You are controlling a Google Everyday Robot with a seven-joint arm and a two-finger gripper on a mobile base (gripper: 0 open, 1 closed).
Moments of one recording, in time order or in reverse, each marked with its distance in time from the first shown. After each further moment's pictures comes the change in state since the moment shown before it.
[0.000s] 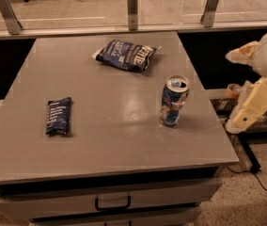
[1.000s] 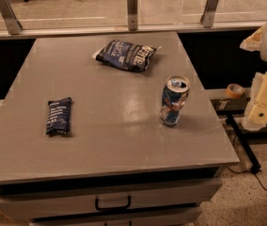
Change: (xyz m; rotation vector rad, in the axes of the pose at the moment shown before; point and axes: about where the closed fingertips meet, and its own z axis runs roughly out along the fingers) arm 0.006 0.003 -0.037 0.064 0.284 -0.025
